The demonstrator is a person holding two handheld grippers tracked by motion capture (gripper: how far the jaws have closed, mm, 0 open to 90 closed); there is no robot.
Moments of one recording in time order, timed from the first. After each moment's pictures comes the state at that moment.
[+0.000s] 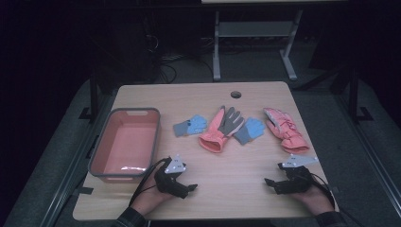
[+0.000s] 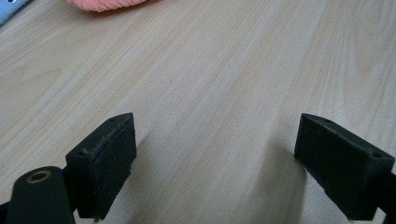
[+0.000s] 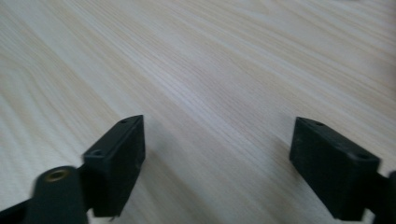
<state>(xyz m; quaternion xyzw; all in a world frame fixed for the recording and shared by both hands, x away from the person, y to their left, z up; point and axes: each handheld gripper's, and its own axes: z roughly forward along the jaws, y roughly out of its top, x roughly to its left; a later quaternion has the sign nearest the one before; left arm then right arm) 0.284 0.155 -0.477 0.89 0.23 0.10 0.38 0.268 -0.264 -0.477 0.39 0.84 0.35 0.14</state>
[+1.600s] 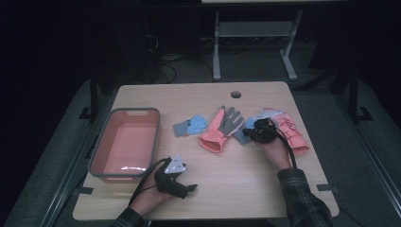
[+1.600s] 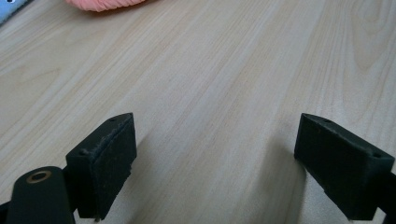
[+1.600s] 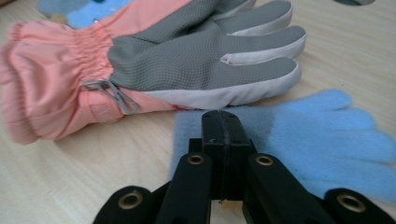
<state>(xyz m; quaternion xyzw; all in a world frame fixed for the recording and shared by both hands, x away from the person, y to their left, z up) 0.284 0.156 -0.477 0.89 0.23 0.10 0.38 0.413 -0.194 -0.456 0.42 0.81 0.39 0.13</state>
